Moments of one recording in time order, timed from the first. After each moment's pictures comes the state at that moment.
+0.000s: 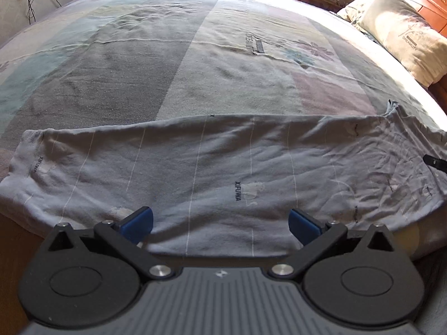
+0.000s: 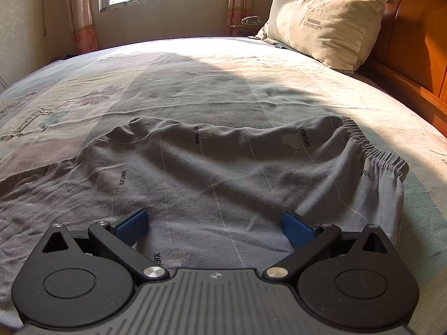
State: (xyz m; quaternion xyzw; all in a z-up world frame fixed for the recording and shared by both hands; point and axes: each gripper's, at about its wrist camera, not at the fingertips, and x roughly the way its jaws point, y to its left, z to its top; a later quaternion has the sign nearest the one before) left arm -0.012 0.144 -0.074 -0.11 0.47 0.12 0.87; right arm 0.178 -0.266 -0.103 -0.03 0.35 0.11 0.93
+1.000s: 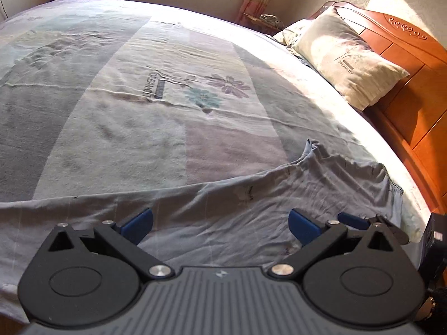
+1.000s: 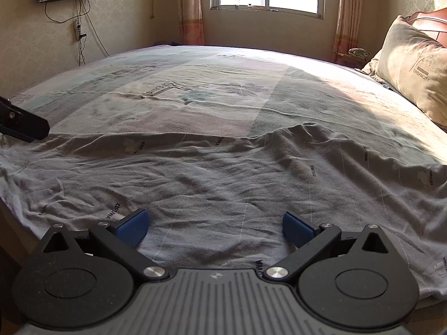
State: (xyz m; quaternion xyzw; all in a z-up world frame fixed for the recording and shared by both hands) left arm 0.070 0.103 -0.041 -0.19 0.39 -0.04 0.90; right arm 0.103 -0.172 -0.098 -0.10 0.31 0.32 0.89
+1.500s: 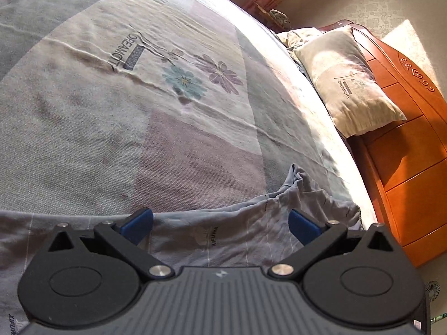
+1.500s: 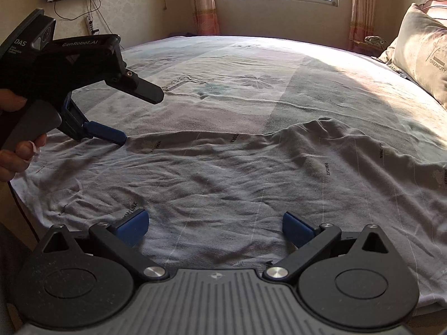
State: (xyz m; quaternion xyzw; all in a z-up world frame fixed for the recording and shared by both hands) left arm 0.142 0.105 -0.065 -0.32 0.41 -0.08 0.85; right arm 0.106 -0.171 -0.090 -0.10 0.33 0.35 0.87
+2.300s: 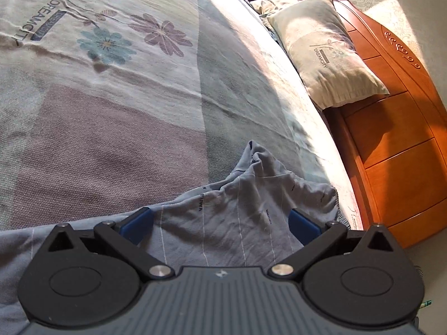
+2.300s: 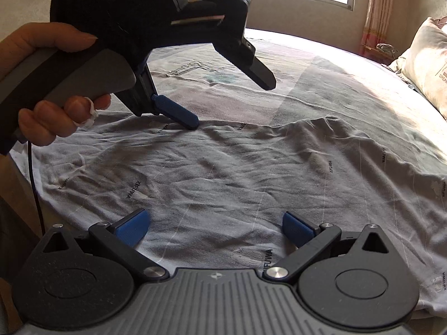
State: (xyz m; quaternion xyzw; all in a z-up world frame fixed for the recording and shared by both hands) left arm 0.200 0.055 -0.078 -0.34 0.44 -0.14 0.82; right arm 0.102 -0.168 -0.092 -0.14 0.34 0.36 0.86
